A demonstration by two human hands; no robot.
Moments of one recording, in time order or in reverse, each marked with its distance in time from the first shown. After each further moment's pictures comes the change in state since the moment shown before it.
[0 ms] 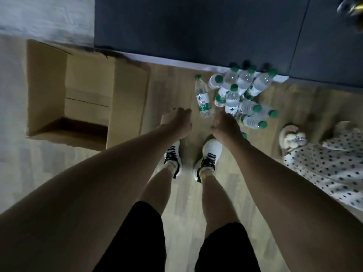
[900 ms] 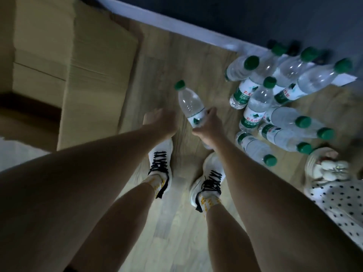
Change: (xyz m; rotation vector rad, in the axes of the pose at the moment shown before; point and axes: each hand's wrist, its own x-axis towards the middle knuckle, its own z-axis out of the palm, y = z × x) left_hand 0.131 -0.085 0.134 0.026 -0.059 -0.214; right_hand 0.164 0.024 0.155 0.363 -0.103 0.023
